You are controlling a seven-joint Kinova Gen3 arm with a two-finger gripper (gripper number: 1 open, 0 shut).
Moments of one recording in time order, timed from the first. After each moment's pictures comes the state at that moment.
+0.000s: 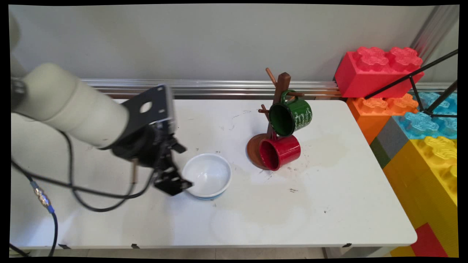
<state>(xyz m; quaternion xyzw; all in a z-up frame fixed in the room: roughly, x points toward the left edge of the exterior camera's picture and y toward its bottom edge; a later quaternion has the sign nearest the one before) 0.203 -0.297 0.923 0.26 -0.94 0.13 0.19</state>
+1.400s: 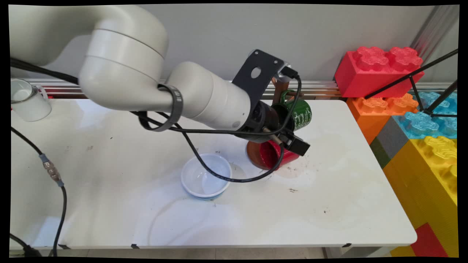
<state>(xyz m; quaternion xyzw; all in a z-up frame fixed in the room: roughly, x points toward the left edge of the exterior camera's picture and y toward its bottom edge) 0.052 -0.375 0.917 0.44 -0.81 0.14 0.36</state>
